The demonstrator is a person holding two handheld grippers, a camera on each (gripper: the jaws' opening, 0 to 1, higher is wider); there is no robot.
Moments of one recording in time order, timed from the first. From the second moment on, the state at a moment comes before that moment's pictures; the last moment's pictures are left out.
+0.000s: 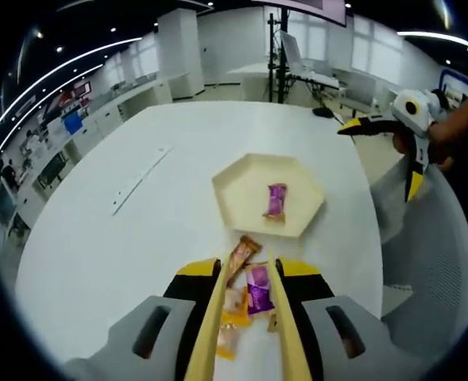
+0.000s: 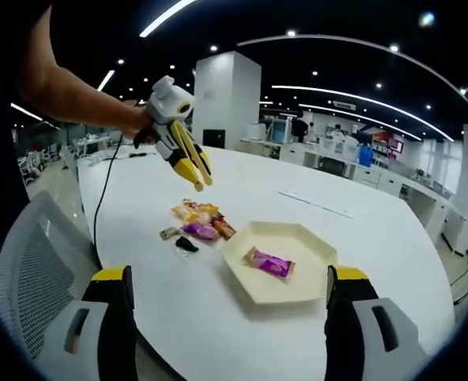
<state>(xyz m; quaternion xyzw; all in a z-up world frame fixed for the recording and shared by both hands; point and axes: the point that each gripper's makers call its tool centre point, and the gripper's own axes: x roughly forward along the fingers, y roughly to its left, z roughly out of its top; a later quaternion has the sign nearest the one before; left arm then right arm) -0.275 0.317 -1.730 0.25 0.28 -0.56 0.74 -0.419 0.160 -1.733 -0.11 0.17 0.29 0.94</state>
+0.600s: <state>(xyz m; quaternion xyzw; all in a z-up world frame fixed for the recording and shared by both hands) -0.276 0.320 -1.743 0.24 0.28 -0.55 0.75 -0.420 0.160 -1.730 -0.11 0.16 0.28 0.94</state>
